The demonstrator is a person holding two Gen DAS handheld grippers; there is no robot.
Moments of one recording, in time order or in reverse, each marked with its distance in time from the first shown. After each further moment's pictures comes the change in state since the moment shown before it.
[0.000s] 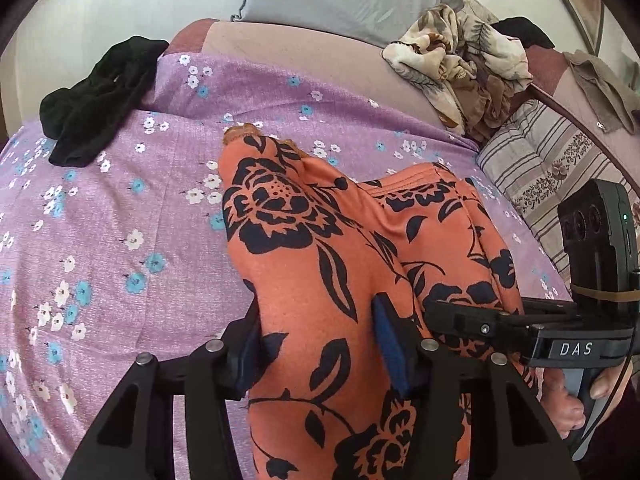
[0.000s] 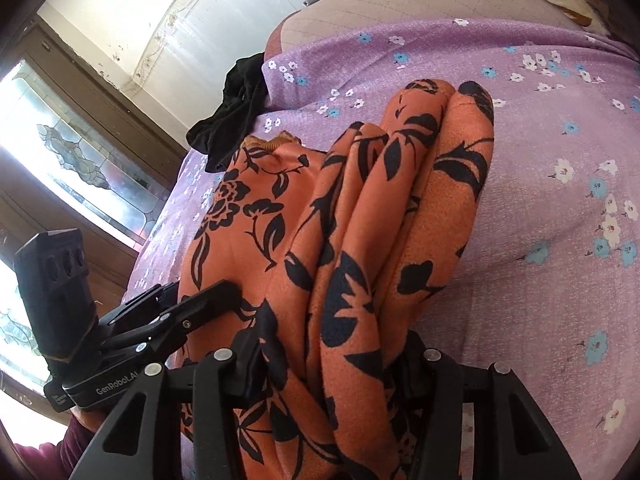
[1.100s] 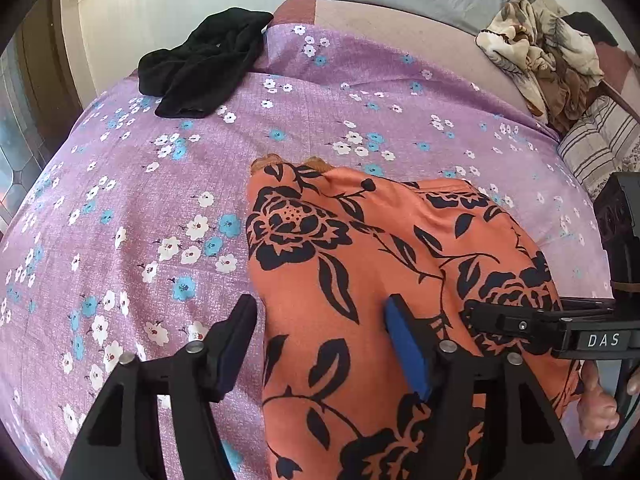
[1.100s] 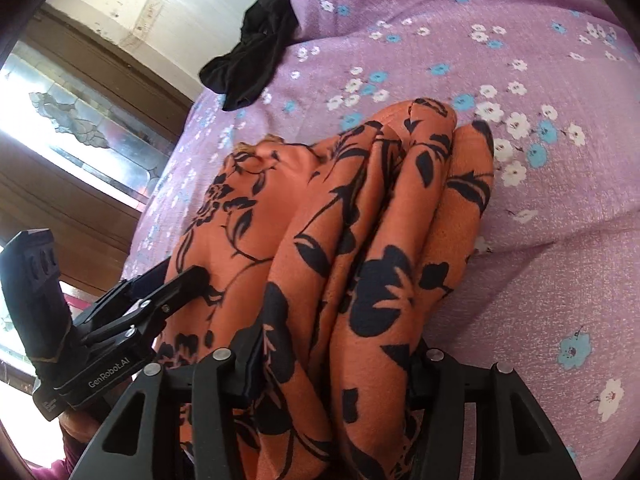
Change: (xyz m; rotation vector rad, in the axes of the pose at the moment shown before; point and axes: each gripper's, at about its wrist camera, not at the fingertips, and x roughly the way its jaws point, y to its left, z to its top) left arm -0.027 0.083 -0.042 -0.061 0.078 0.284; right arm 0.087 0.061 -0.015 0.039 0.188 -0.010
